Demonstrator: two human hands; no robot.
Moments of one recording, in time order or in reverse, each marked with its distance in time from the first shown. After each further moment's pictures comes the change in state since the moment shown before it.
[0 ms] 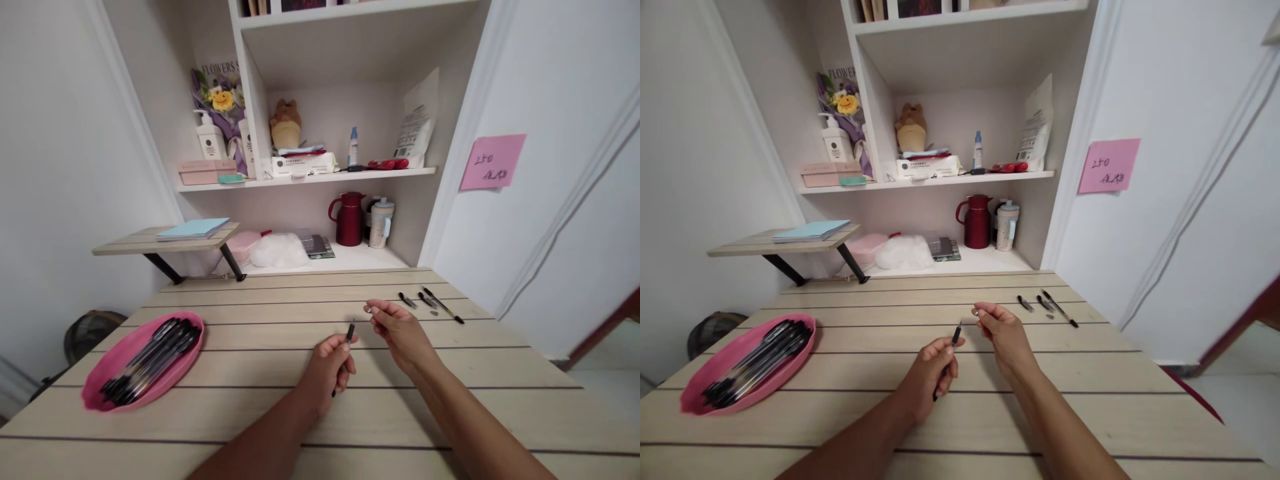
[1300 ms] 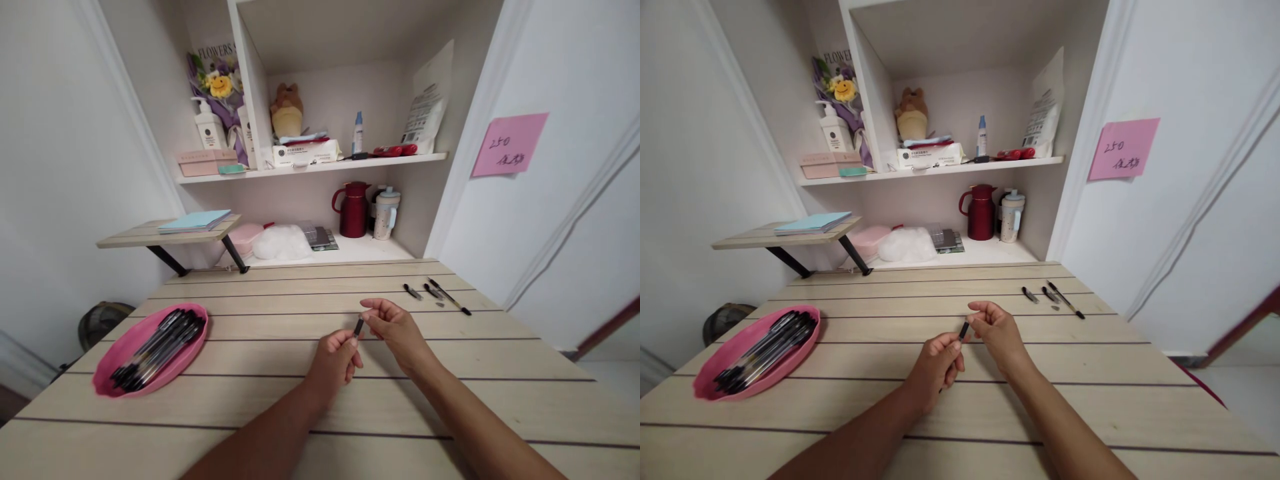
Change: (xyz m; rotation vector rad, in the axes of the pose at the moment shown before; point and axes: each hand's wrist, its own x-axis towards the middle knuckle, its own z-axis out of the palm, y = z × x) left_hand -0.002 -0.002 0.006 0.083 0.036 0.037; right_hand -0.015 0.008 0.009 -0.199 -0.136 -0.026
